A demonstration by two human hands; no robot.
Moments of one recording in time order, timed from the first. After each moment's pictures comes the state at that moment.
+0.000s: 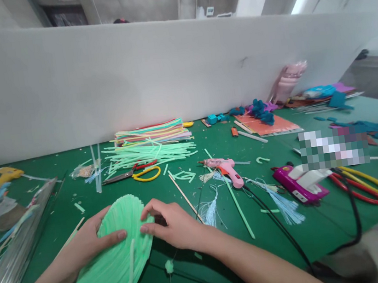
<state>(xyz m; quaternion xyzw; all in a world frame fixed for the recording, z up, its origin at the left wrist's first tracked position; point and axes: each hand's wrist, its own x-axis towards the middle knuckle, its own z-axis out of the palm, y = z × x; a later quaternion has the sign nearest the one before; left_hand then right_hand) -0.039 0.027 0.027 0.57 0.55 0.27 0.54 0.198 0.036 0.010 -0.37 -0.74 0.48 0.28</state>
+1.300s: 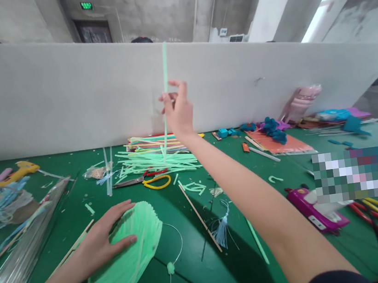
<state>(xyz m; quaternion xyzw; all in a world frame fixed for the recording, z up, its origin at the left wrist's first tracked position) -0.059 0.038 0.001 0.77 0.55 0.24 0.19 0.178 0.244 0.142 -0.39 -0.69 0.05 0.61</state>
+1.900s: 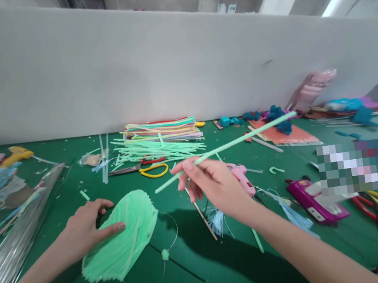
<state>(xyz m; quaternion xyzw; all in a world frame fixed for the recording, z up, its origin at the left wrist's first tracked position) -0.061 0.035 0.016 0.68 0.71 0.07 0.19 0.245 0.059 0.086 -0.40 -0.68 0.47 0.40</state>
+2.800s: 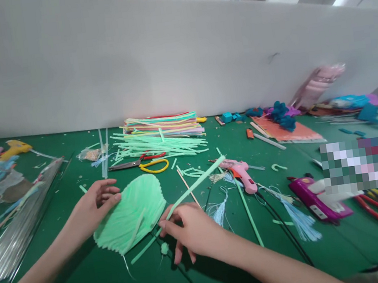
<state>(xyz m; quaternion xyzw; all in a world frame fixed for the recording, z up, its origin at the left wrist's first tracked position) -0.055 0.053 0.006 0.61 0.64 0.35 0.30 0.209 0.029 0.015 -0.47 -0.59 0.64 0.13</state>
